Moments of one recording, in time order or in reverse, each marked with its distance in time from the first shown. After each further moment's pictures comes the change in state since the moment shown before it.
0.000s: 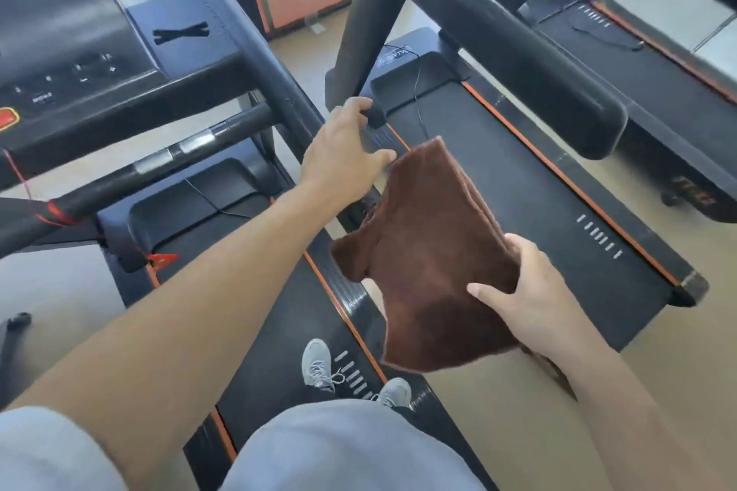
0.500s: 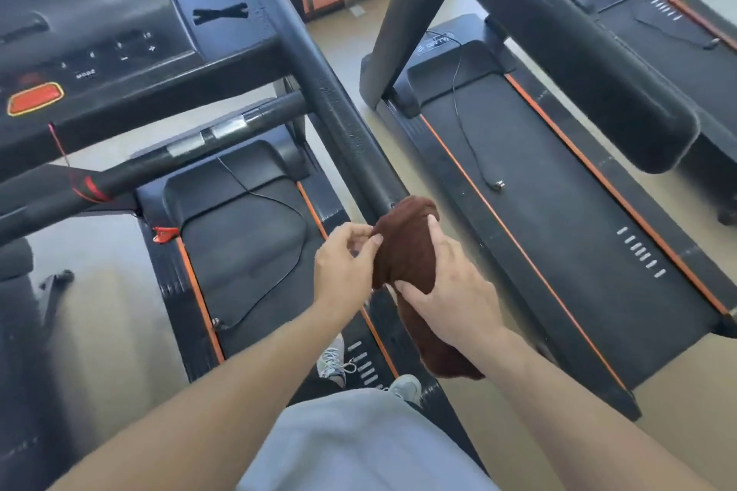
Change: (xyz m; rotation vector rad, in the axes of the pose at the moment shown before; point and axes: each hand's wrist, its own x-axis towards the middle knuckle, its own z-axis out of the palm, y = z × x) left_hand -0.102 -0.080 0.067 -0.412 0.184 -0.398; right_hand 0.039 -0.042 0.102 -0.302 -0.040 -0.348
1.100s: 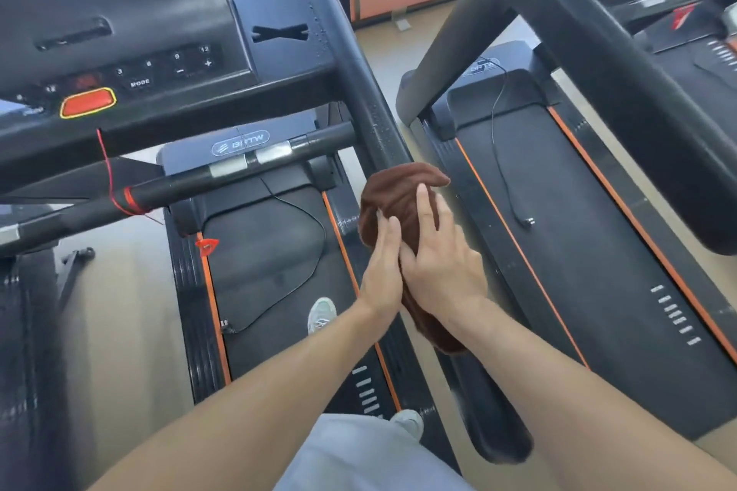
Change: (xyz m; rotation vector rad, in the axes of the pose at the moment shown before) left_hand 0.064 0.022 0.011 -0.571 -0.213 -0.270; right_hand 0.119 -0.072 0.005 -0.060 0.084 -0.168
